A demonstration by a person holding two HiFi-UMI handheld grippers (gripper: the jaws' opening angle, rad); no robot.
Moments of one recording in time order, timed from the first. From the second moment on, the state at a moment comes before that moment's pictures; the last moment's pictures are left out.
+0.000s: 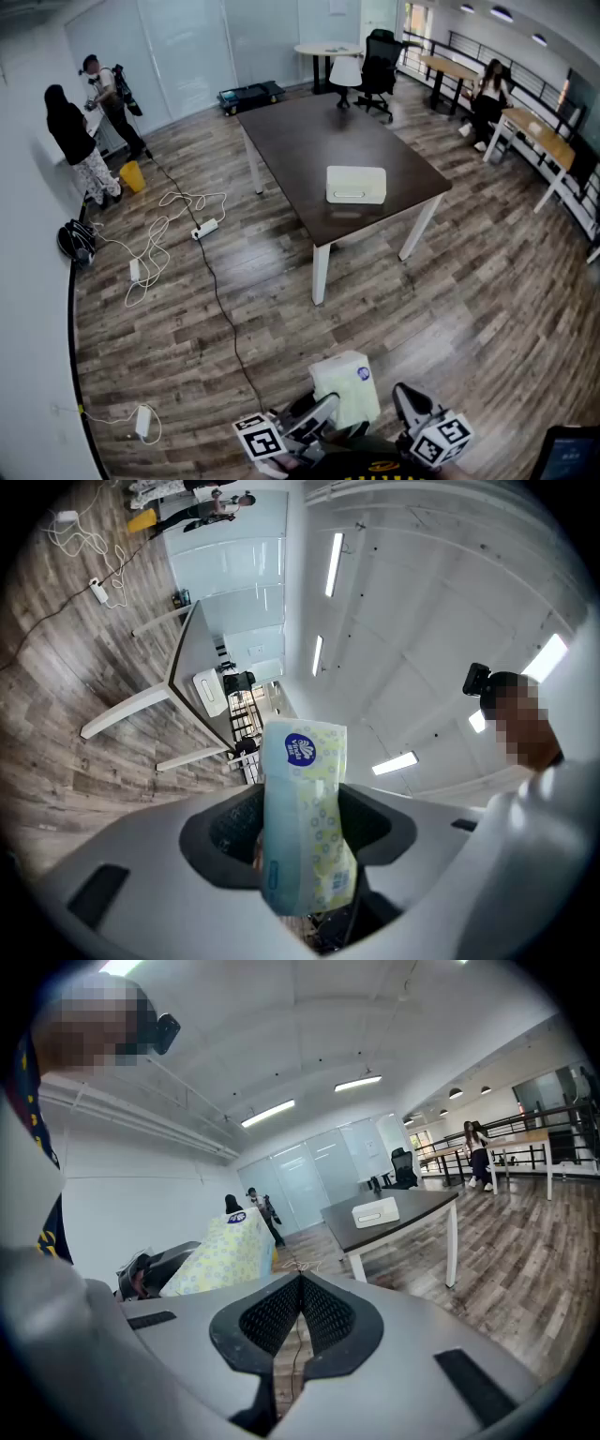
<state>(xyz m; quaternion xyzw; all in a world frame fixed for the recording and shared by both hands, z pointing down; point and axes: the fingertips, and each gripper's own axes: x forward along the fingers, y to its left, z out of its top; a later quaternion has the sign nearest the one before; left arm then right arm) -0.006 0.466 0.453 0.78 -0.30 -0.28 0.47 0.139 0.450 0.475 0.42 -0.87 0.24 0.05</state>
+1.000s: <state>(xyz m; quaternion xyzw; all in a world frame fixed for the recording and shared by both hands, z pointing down) 0.079 0.532 0.435 0.85 -0.46 -0.02 0.26 0.225 0.532 0.464 0.39 -0.88 0.27 -0.04</state>
